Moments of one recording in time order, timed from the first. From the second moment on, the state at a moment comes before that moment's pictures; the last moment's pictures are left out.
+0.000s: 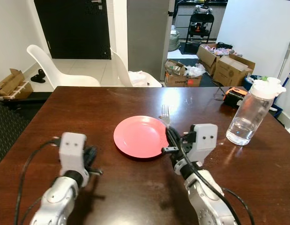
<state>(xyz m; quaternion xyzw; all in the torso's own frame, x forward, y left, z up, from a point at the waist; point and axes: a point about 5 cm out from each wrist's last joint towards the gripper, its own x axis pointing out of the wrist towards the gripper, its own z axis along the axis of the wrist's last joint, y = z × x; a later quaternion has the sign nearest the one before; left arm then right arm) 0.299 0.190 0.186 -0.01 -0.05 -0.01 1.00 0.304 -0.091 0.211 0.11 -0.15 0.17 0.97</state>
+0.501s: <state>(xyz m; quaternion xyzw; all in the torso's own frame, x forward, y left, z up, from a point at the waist) 0.289 0.188 0.165 -0.01 -0.01 0.01 1.00 0.305 -0.093 0.188 0.12 -0.11 0.16 0.97</state>
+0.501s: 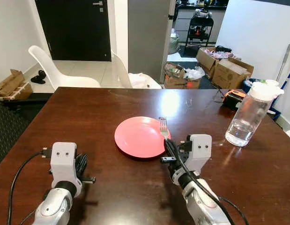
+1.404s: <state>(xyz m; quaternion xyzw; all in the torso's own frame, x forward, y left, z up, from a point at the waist) 0.288 0.186 0.162 -0.01 -0.01 0.01 1.00 0.307 -0.092 0.181 0.12 -0.10 0.16 0.98</state>
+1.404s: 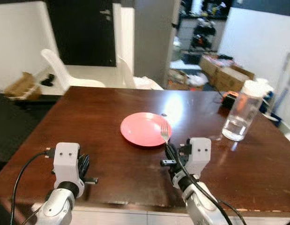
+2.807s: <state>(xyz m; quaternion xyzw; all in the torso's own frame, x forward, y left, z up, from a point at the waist) 0.289 0.182 0.158 0.00 0.00 0.00 1.00 0.307 -0.098 0.171 0.14 -0.08 0.14 0.98</state>
